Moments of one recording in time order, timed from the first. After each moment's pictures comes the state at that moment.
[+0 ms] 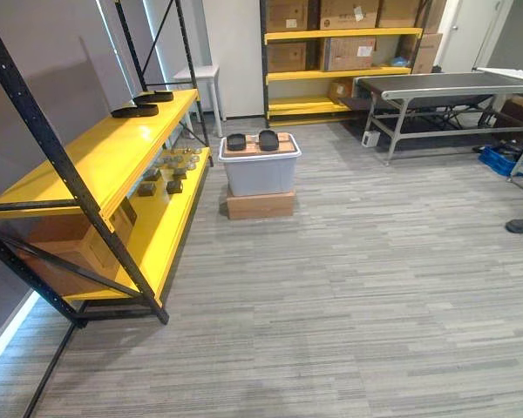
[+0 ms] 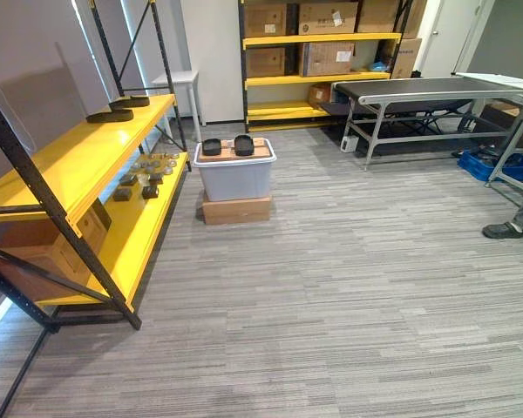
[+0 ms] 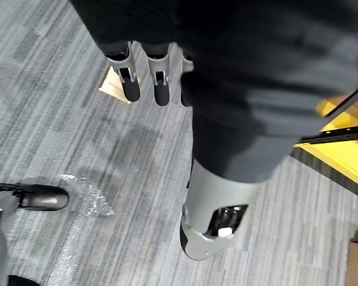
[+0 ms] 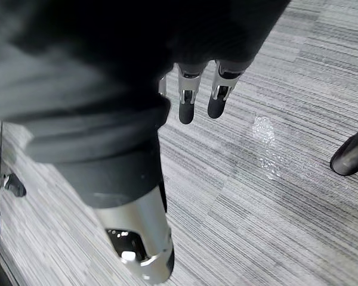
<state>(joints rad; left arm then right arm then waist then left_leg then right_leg) 0.06 0.22 0.47 1.14 -0.07 -0.01 -0.07 0.02 -0.30 -0.79 1.16 0.33 0.03 0.14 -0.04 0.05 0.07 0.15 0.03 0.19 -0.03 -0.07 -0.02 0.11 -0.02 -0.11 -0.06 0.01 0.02</state>
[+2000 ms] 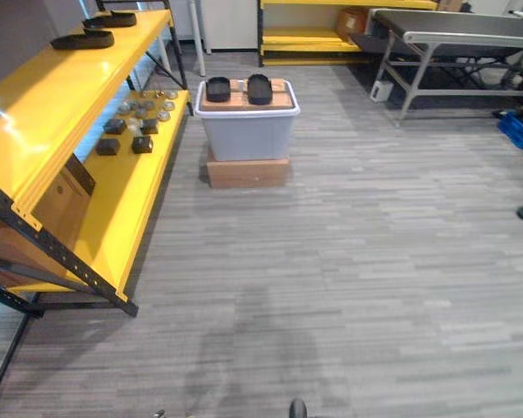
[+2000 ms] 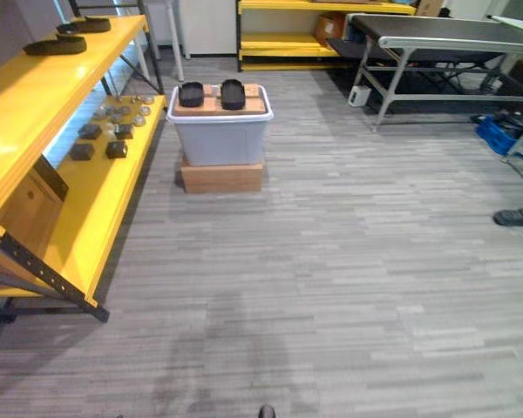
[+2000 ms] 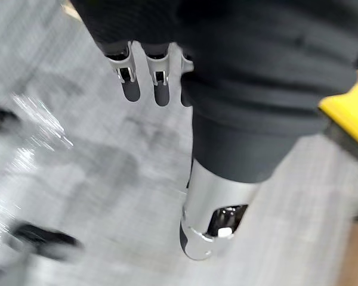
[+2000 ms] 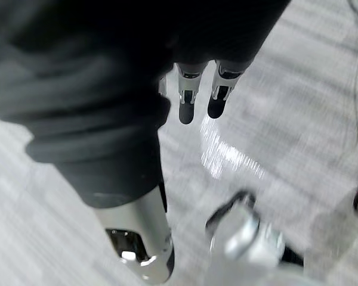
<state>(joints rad) 0.00 0.04 0.50 1.00 -0.08 -0.05 -0.03 0.13 -0.02 -0.70 1.10 0.26 0.02 0.09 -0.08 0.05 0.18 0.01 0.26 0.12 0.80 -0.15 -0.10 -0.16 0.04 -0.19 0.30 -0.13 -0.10</state>
